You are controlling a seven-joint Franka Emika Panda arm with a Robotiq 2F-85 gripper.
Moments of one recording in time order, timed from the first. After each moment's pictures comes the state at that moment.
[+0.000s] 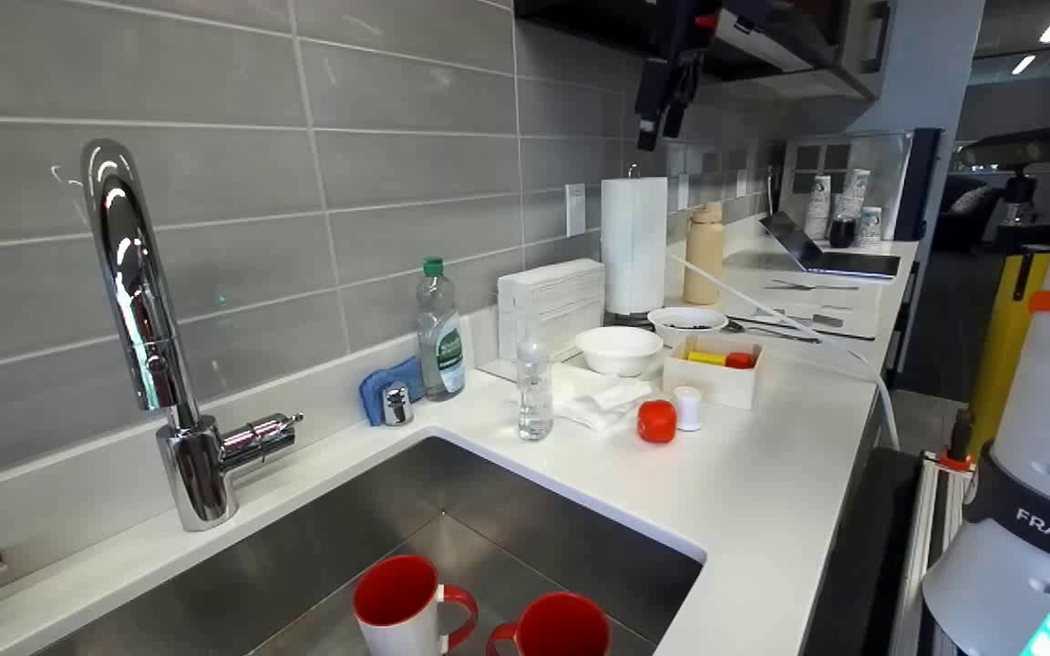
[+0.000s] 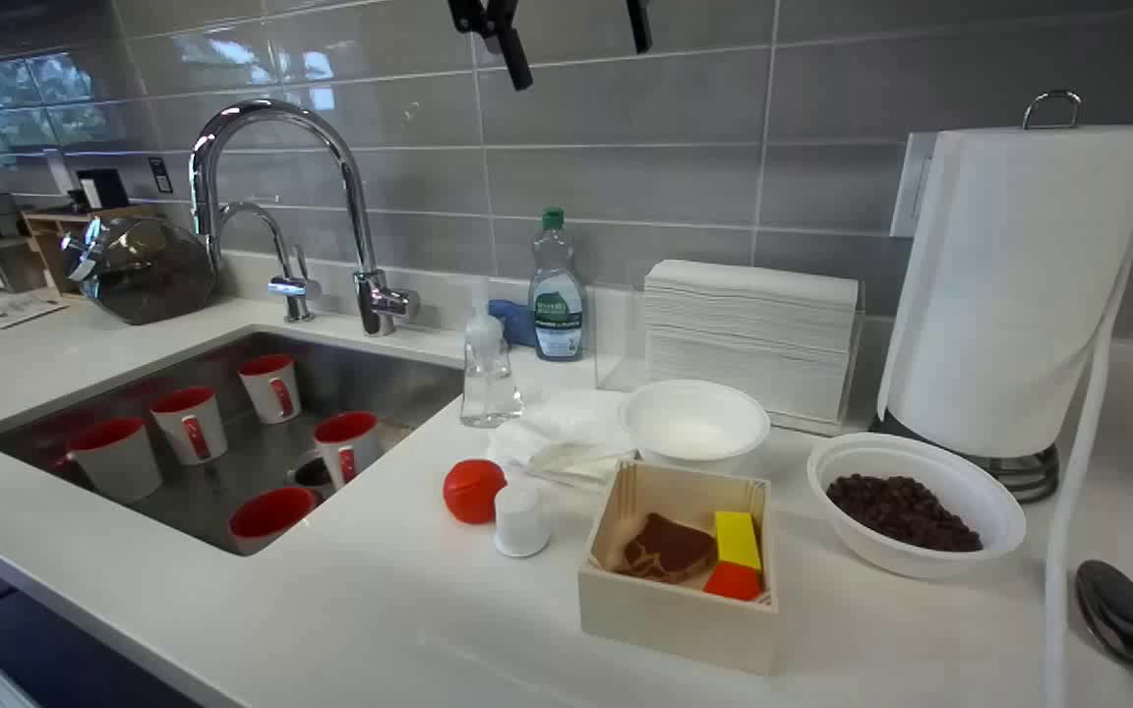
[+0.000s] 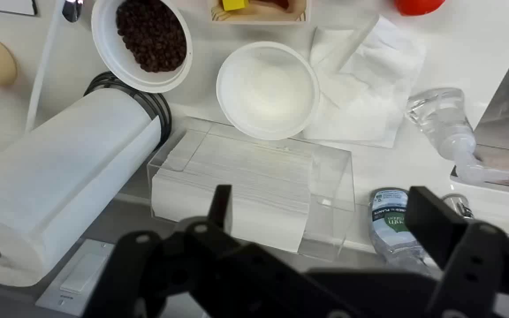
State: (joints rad) arm -0.11 -0.59 -0.21 -2.44 -0.23 2.18 -0.36
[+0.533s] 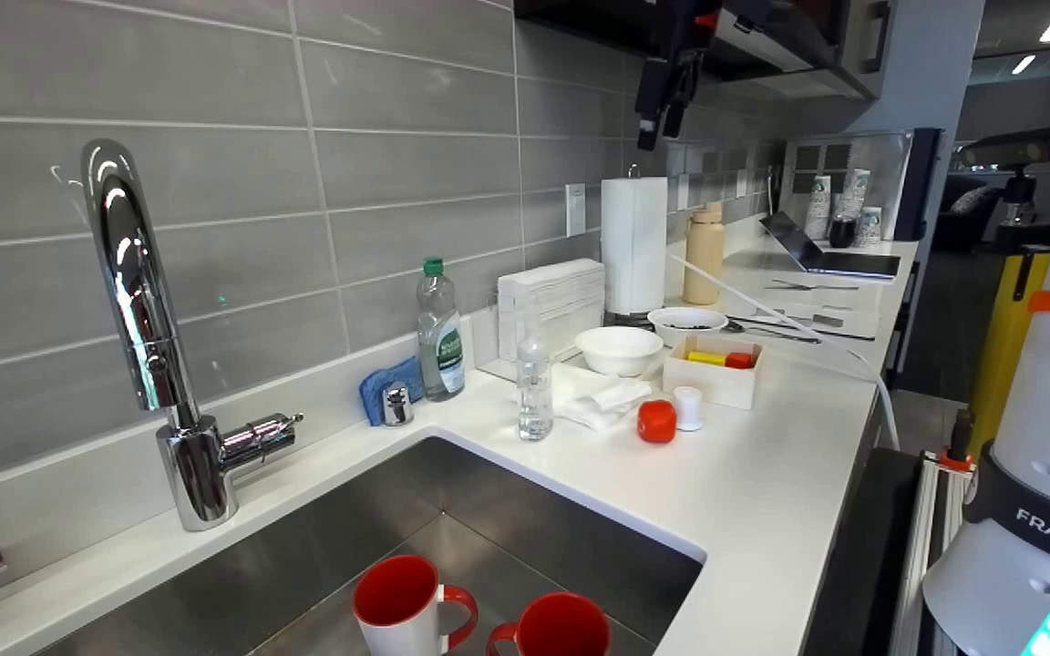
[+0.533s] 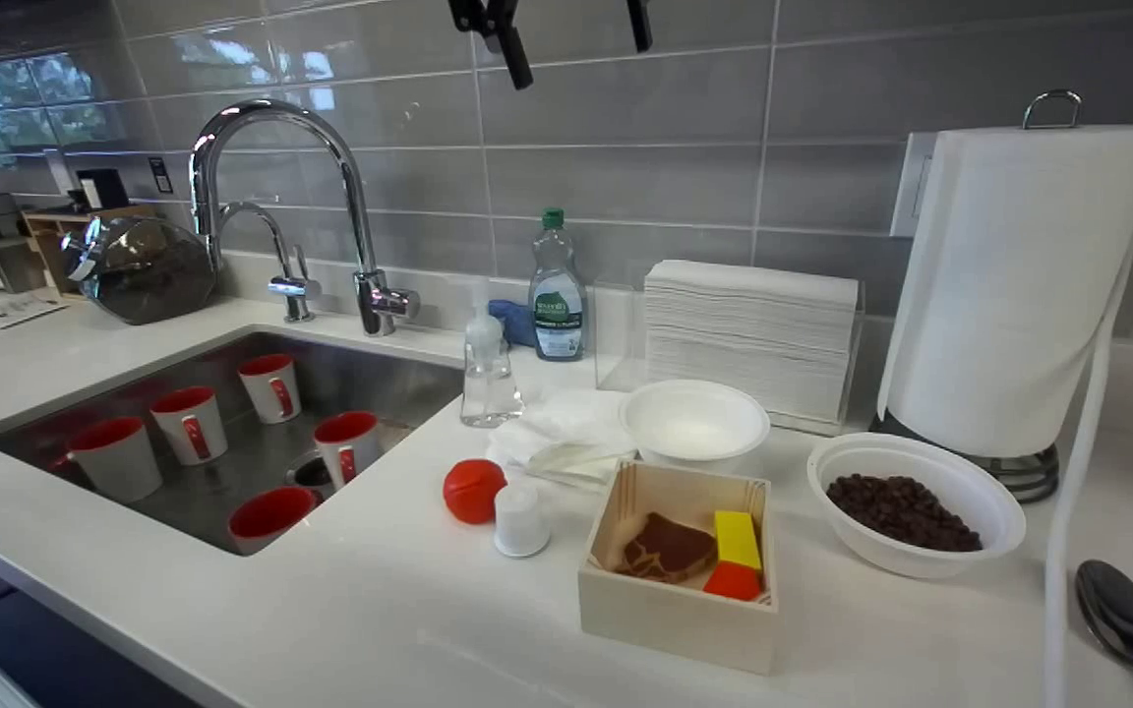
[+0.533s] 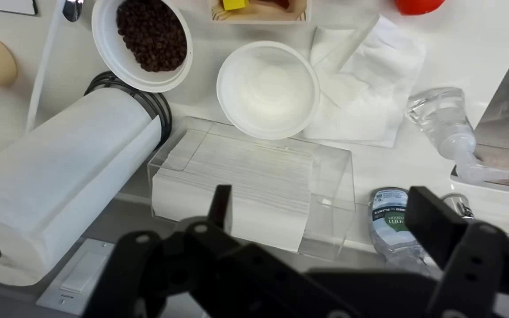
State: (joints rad) arm -0.11 -0.59 -0.21 -2.44 -0.23 2.18 -0.36
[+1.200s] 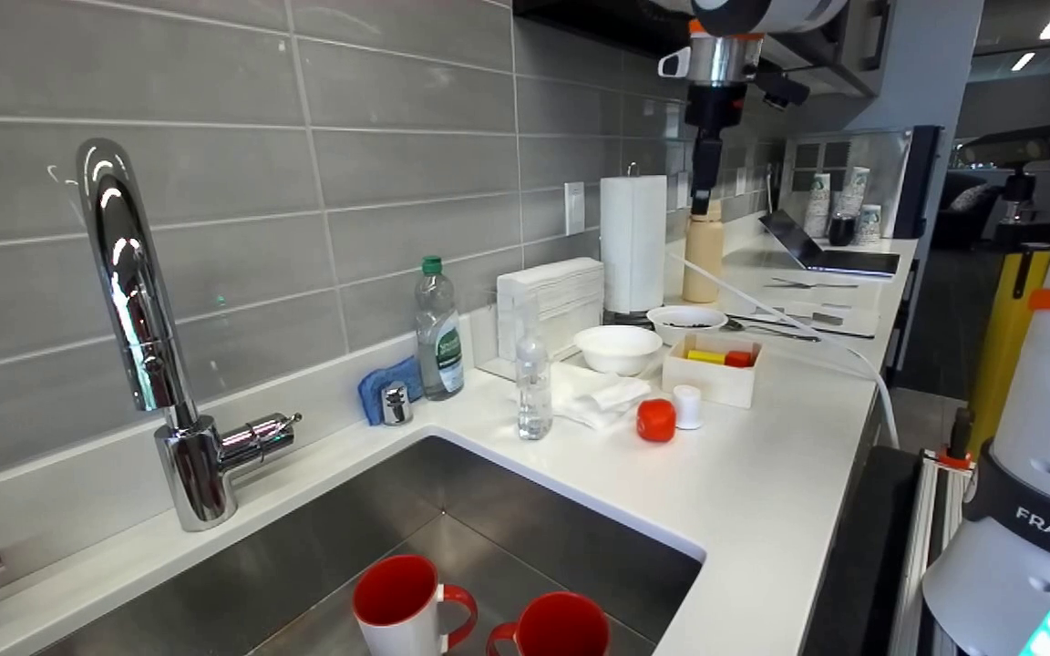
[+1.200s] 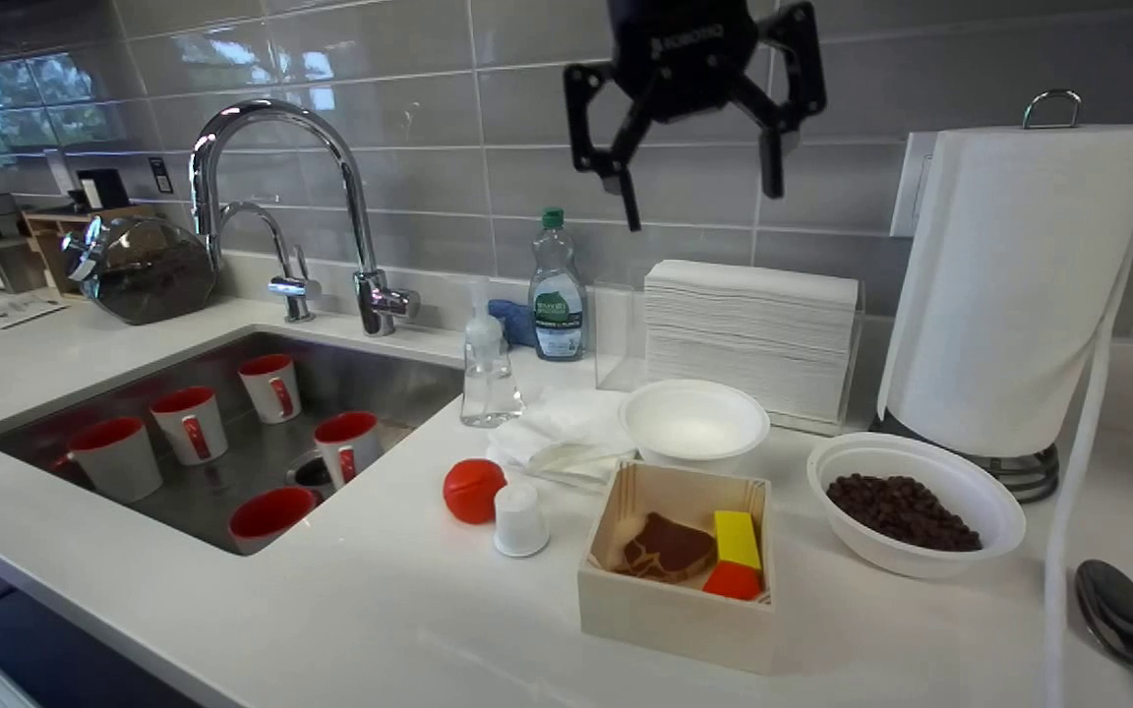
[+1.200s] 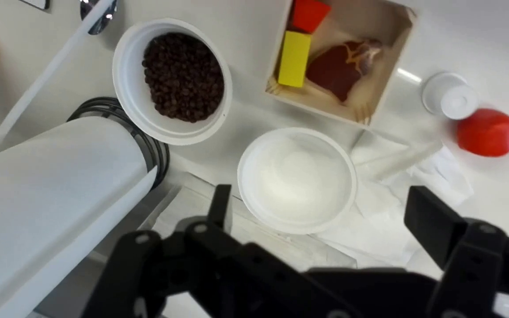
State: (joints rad) arm -0.13 -0.38 -0.42 -2.45 -0.27 2.31 -0.84
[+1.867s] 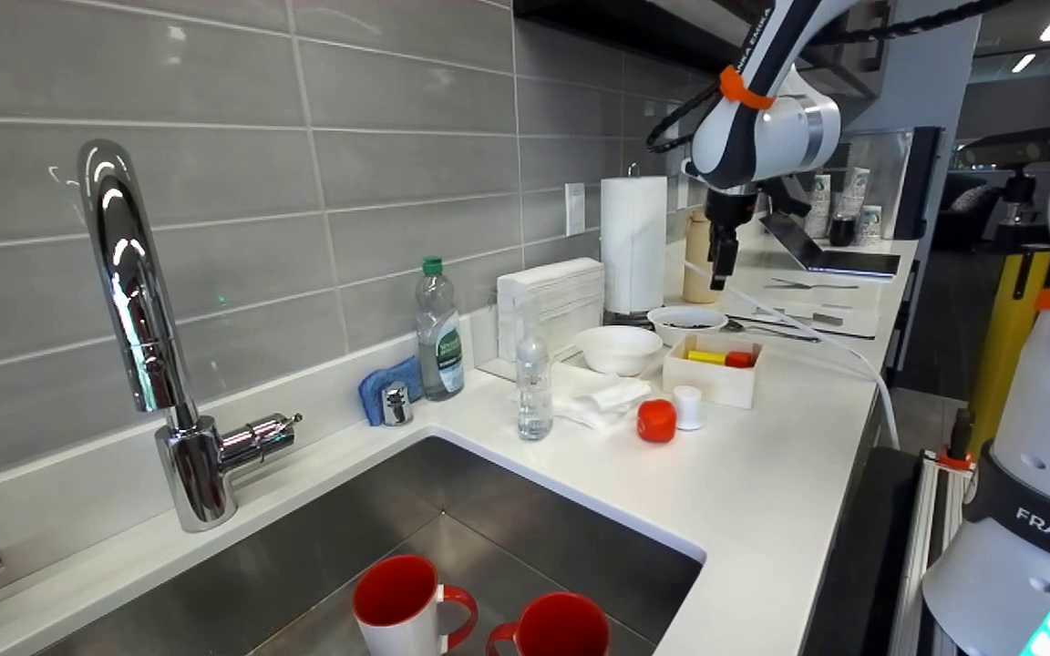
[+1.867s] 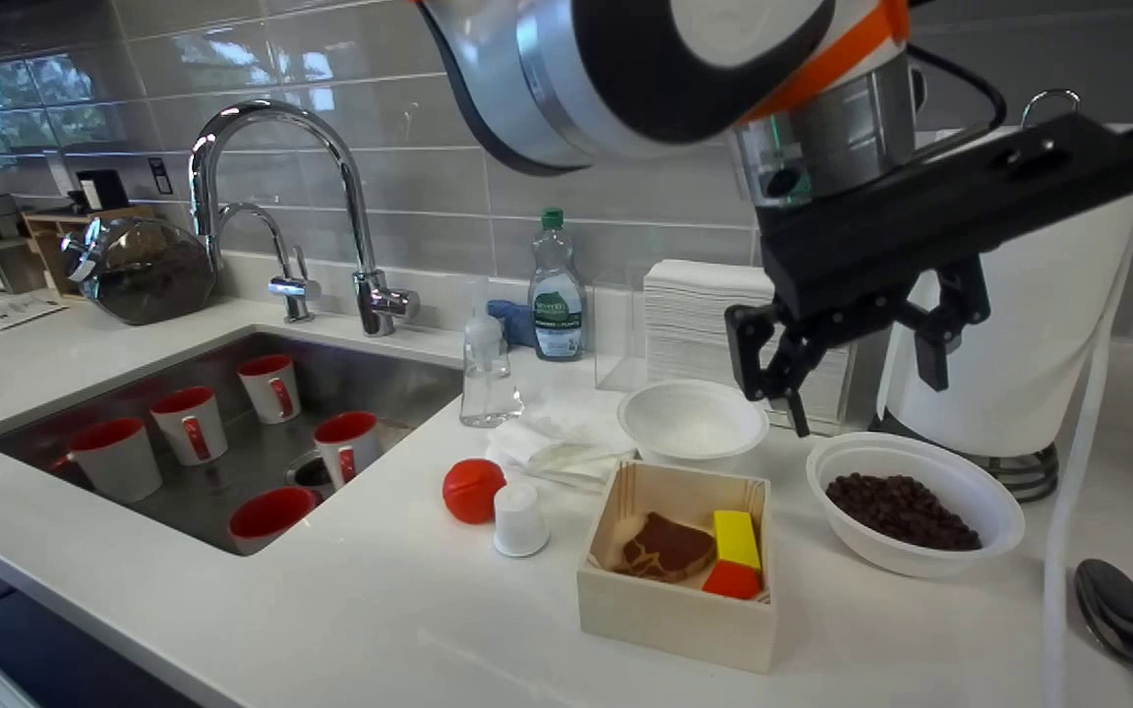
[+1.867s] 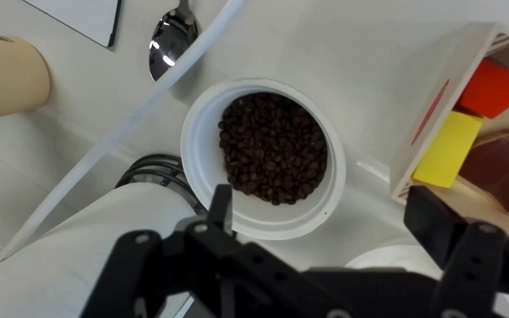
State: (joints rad) arm -0.24 0.05 -0.49 -2.47 -0.17 2.87 -1.08
